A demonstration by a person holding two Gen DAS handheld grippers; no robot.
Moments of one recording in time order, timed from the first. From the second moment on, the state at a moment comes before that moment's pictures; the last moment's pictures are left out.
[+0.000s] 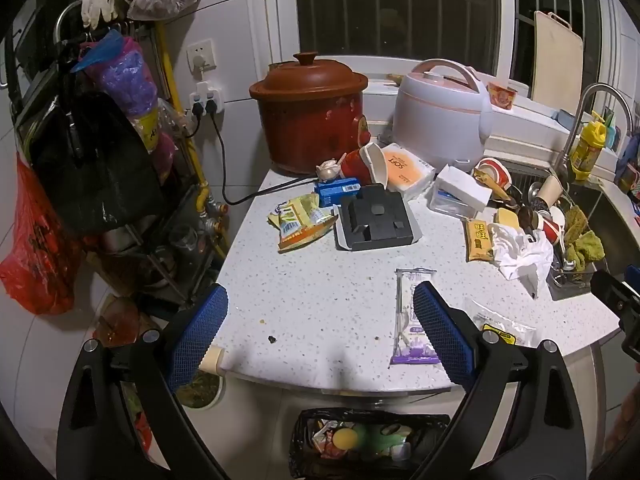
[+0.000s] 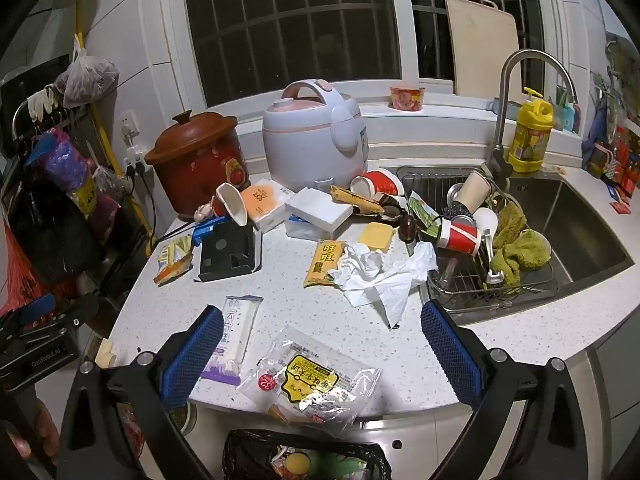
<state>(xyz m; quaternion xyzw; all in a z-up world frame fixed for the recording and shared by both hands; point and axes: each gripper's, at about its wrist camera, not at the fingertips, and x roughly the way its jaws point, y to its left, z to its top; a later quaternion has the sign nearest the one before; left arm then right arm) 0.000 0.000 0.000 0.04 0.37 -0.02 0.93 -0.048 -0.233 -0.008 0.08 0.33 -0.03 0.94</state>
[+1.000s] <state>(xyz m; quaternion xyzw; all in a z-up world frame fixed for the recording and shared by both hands) 0.000 0.000 0.000 0.04 0.37 -0.02 0.93 -0.047 -0.233 -0.005 0.08 0.33 -0.04 0.94</state>
